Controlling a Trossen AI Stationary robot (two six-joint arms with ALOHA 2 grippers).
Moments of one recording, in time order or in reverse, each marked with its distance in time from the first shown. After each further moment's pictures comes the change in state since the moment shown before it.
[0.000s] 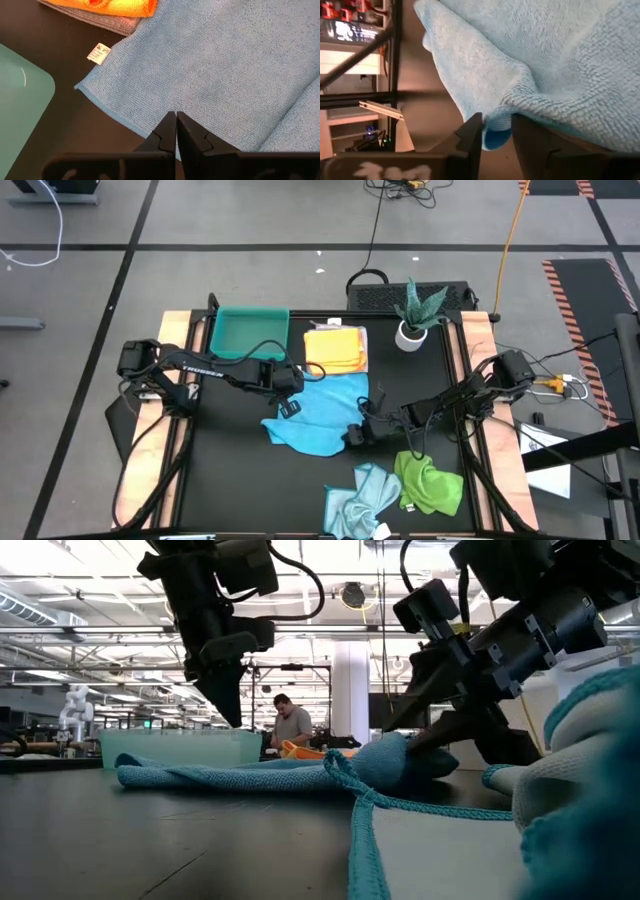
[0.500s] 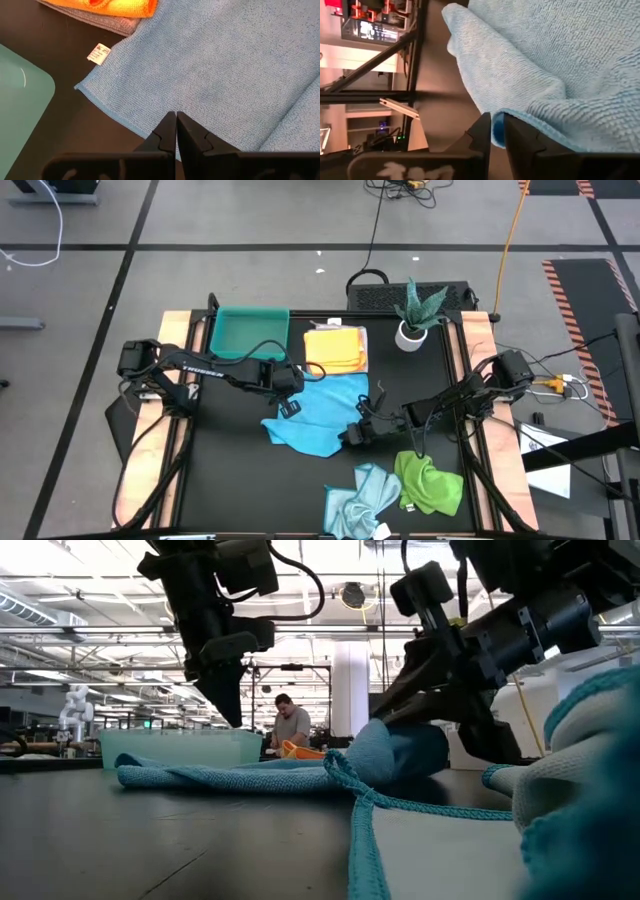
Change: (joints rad) left arm 0.000 0.000 0.000 0.001 0.000 0.000; right arm -0.008 0.007 0.000 0.091 0.006 -0.058
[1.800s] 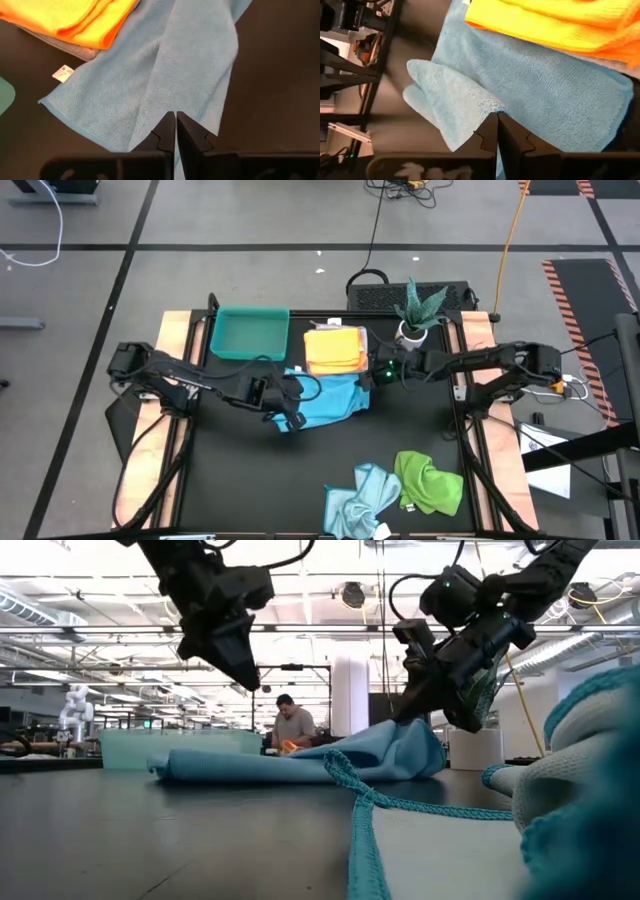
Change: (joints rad) left arm -0.174 -0.061 0.001 0.118 -0.097 -0.222; right arm -0.576 -0.283 0.000 -0.460 -0.384 -0.516
